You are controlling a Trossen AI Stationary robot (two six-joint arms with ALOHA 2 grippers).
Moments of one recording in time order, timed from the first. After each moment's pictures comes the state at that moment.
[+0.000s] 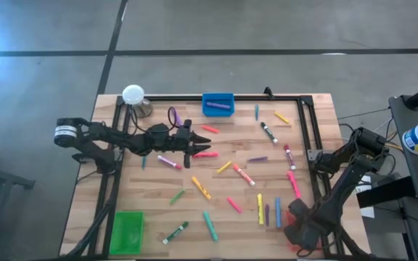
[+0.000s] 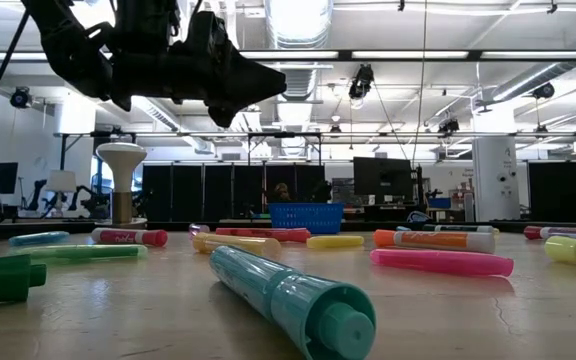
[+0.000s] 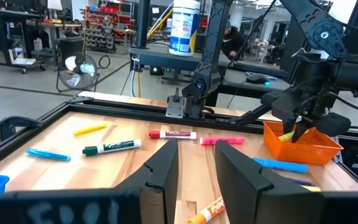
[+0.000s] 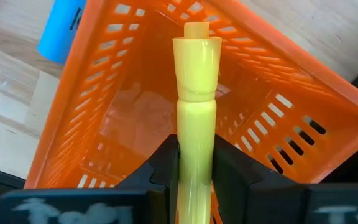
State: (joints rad) left arm 0.15 1.46 0.55 0.93 0.13 -0.12; right arm 1.05 1.59 0.94 -0.84 -0.15 2.10
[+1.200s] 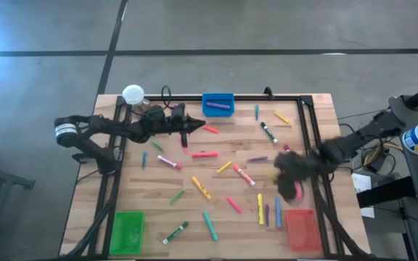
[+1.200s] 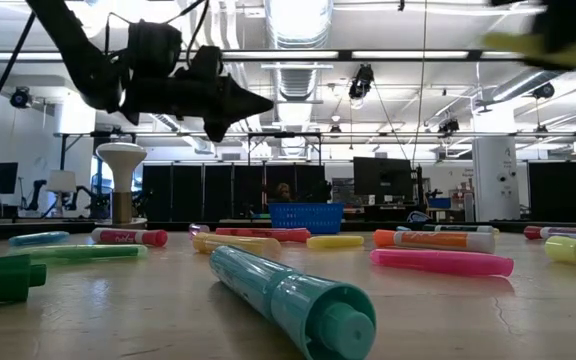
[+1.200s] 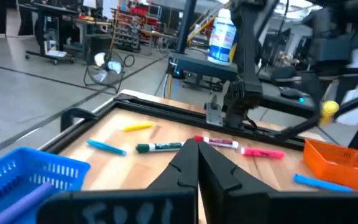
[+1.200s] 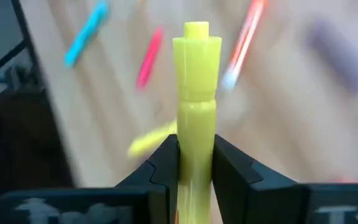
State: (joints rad) left arm 0.43 1.46 0.55 0.94 0.31 -0.18; right arm 0.39 1.03 0.93 -0.90 0.11 0.86
